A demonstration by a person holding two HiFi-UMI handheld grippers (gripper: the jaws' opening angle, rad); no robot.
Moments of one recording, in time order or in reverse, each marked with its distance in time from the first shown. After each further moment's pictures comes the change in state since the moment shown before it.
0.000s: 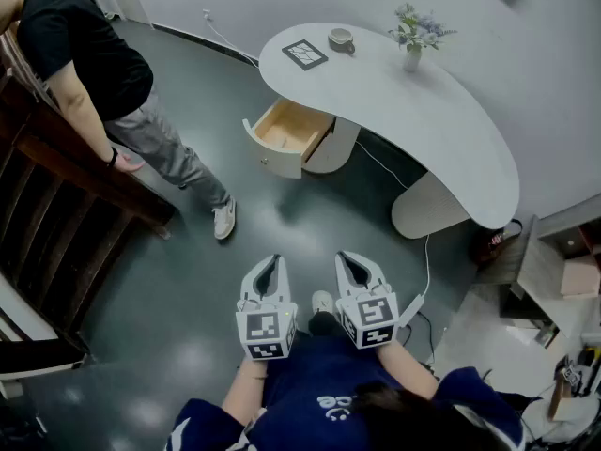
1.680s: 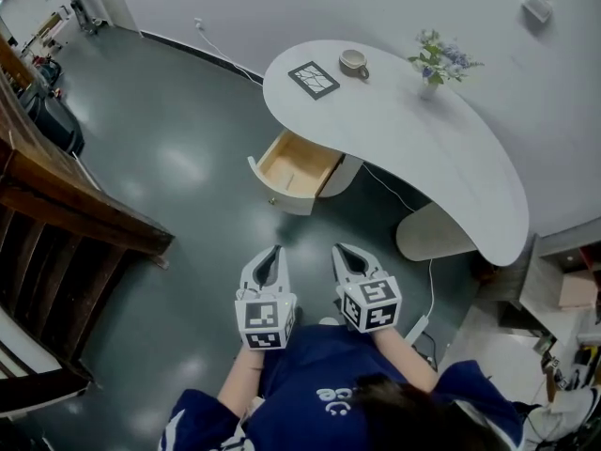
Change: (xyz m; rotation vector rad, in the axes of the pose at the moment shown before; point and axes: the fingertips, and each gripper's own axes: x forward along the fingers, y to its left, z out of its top) left arm 0.142 0.095 0.055 0.016 -0.001 -0.077; right arm 0.167 -0.034 0.053 0.132 0.067 -0.005
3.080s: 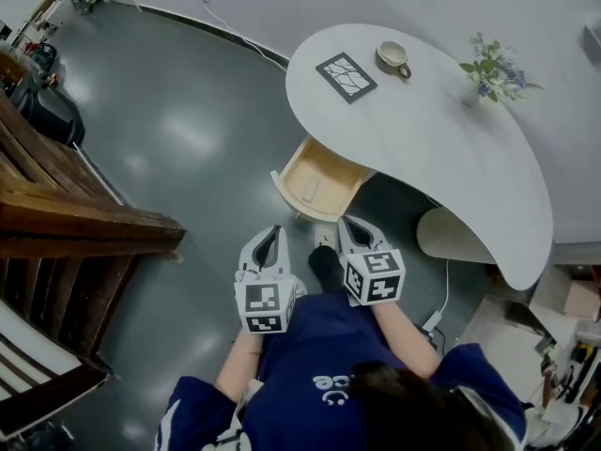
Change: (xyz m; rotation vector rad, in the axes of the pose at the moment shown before) left arm 0.122 0.118 0.034 0.016 0.094 0.022; right arm 0.173 -0.027 0.064 0.067 0.081 -0.029
